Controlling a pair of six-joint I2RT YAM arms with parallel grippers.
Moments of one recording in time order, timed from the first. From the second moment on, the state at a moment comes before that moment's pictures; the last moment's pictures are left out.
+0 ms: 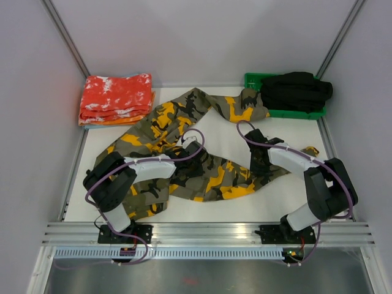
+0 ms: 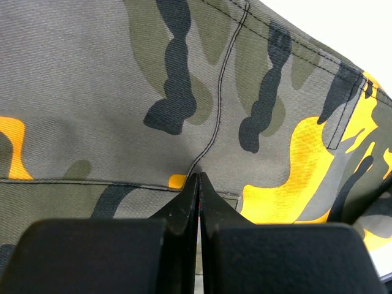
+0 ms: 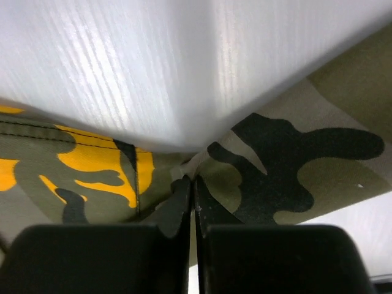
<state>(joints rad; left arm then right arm) -0.84 1.71 0.91 -0.18 -0.16 -0.92 0.40 1.53 0.85 -0.67 0.20 0.55</state>
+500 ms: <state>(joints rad) -0.84 1.73 0.95 -0.15 -0.15 -0.92 0.40 0.59 0.76 -0.84 0.43 0.91</state>
